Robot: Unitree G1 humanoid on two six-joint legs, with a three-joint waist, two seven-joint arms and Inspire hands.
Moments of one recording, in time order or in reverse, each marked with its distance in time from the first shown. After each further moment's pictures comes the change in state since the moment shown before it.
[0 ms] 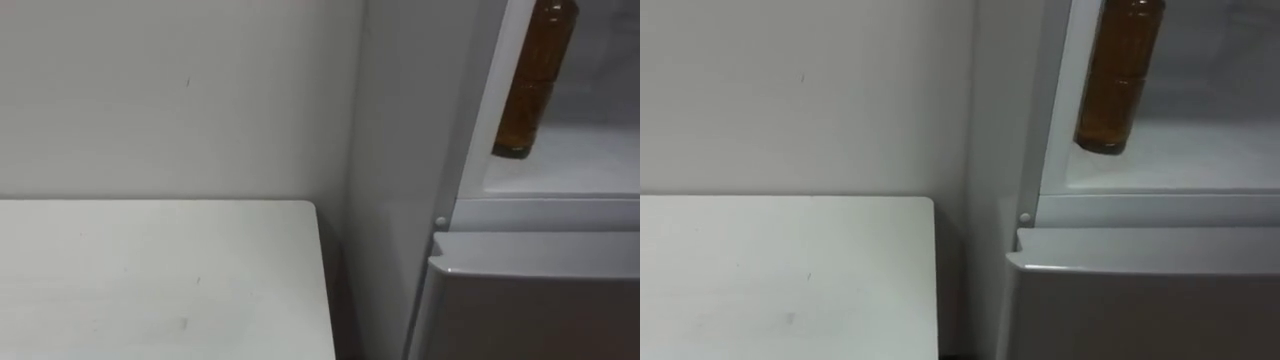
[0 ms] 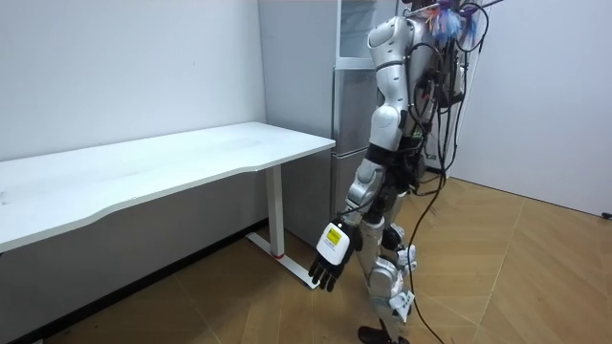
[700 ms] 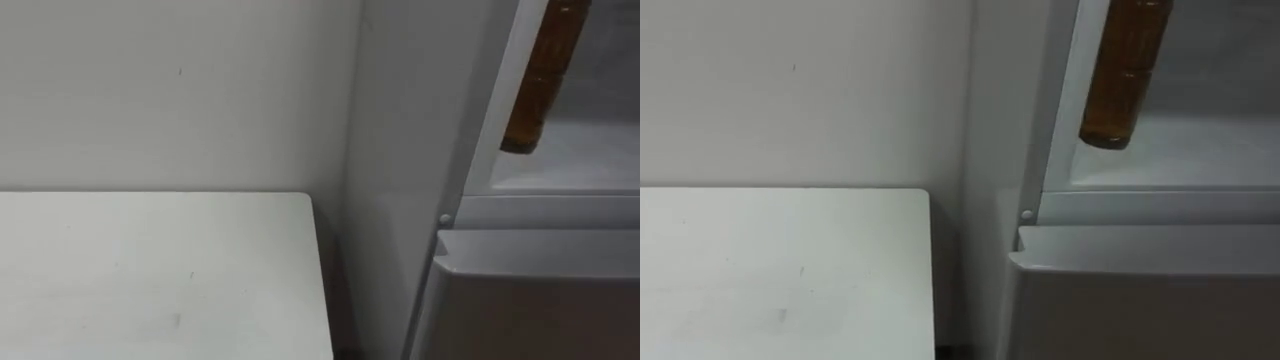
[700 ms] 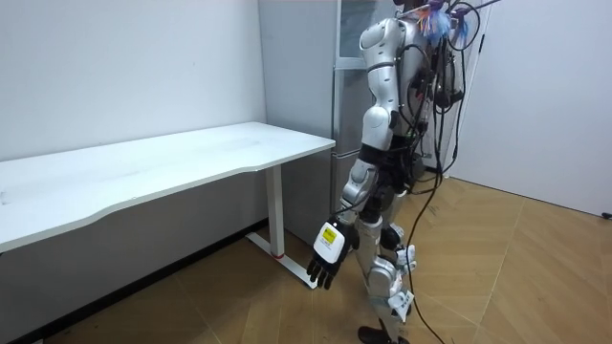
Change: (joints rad) left arm -0.046 -0.002 0.002 0.044 -0.001 -0.013 -0.003; right arm 0.044 0.021 0.143 -0.057 -0.387 0.004 0.022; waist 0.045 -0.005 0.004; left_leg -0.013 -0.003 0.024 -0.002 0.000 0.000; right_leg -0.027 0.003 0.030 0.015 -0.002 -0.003
